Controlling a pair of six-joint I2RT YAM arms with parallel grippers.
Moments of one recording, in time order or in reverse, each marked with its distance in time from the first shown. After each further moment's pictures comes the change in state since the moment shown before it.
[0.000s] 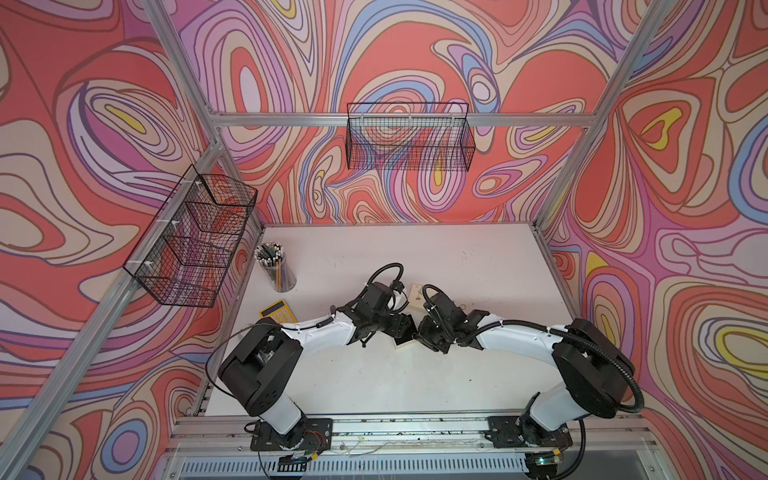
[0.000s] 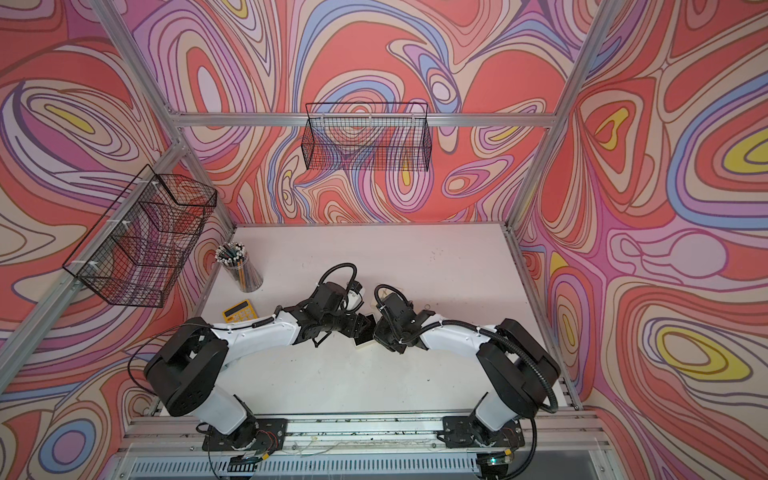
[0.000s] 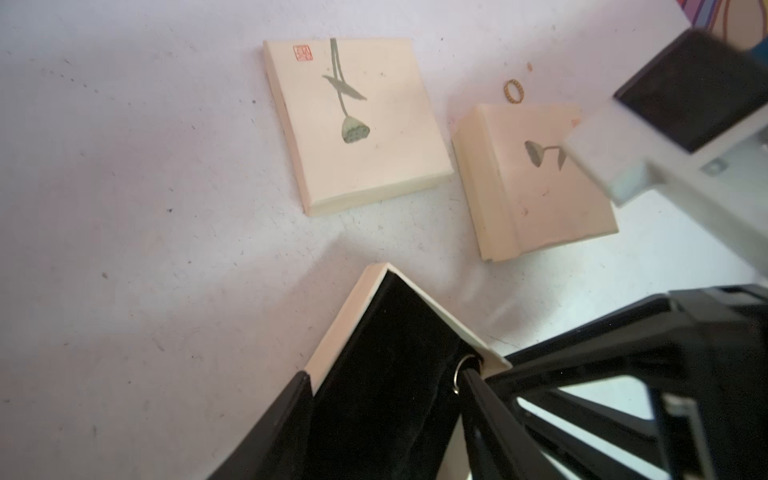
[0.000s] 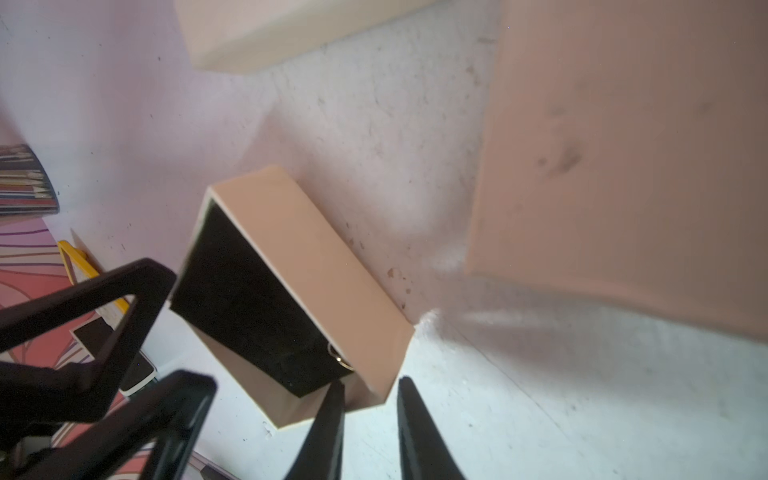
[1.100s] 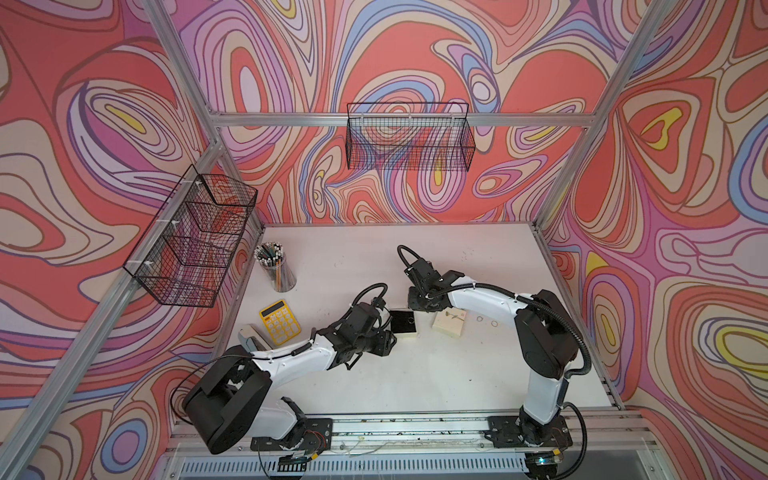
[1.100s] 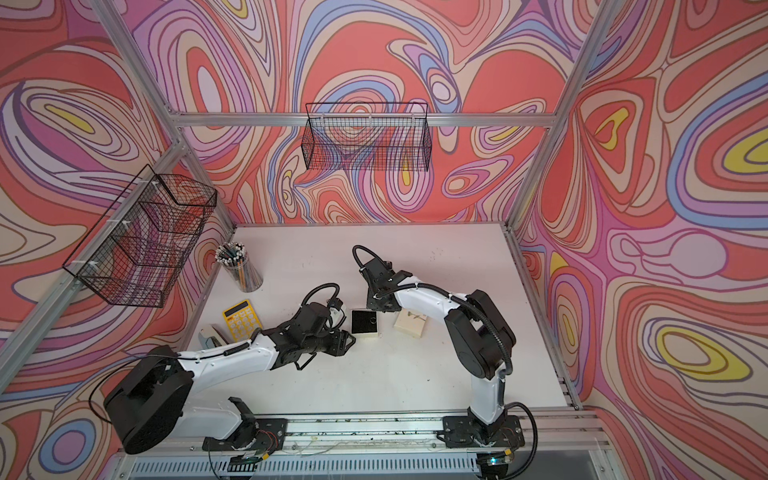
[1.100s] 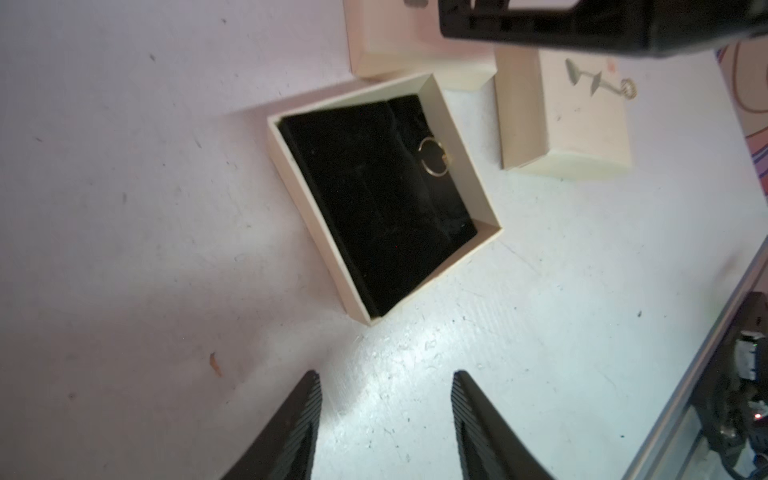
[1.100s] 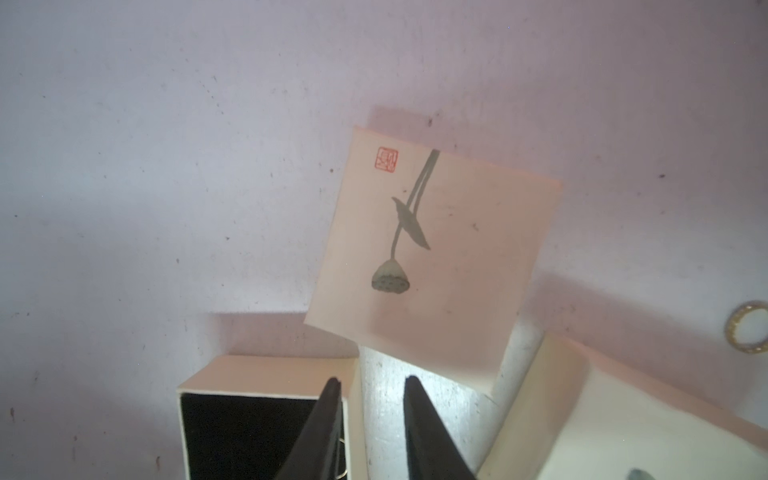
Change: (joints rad) left arm -0.026 -0.274 -0.247 -0.014 -0.045 -0.233; right arm -0.072 0.294 0.503 -0.304 0.264 -0.544
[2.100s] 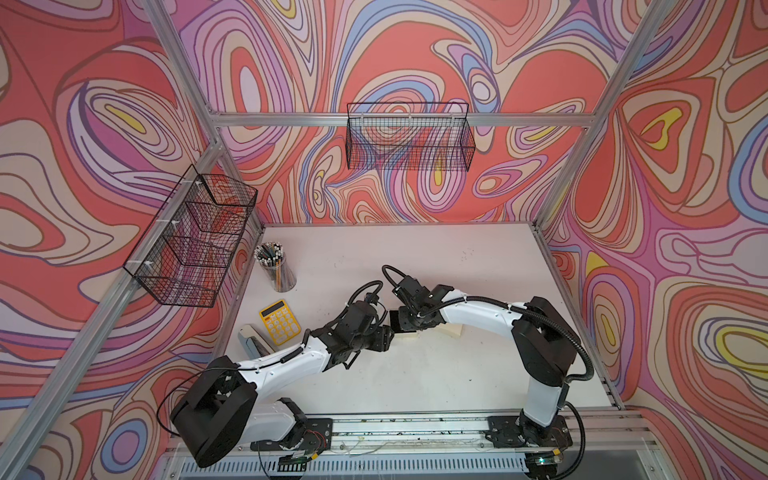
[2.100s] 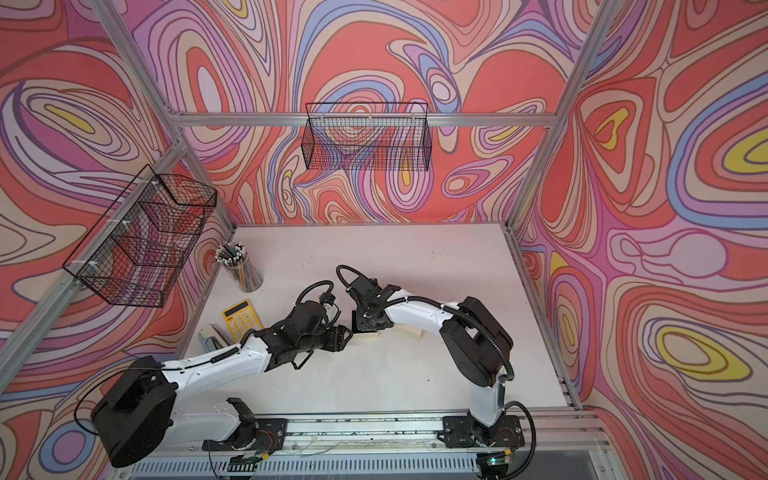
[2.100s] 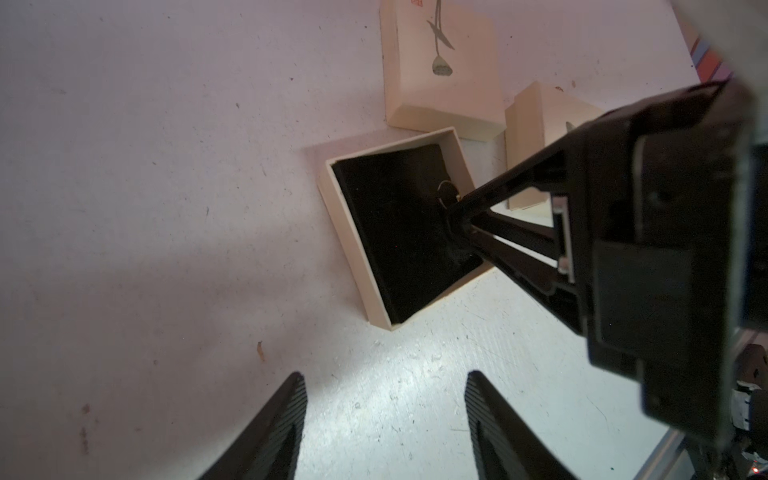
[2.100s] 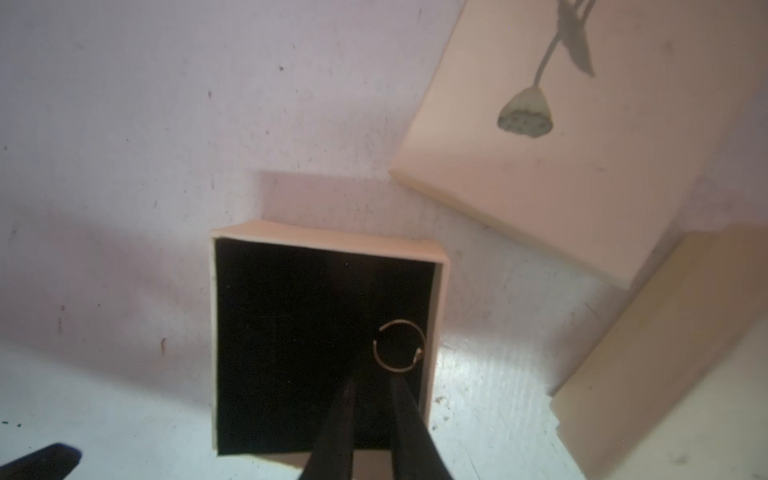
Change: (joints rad) left arm 0.000 -0.049 0.008 -0.040 -0.076 -0.050; right arm 0.130 -0.001 -0.063 -0.023 -0.046 -0.002
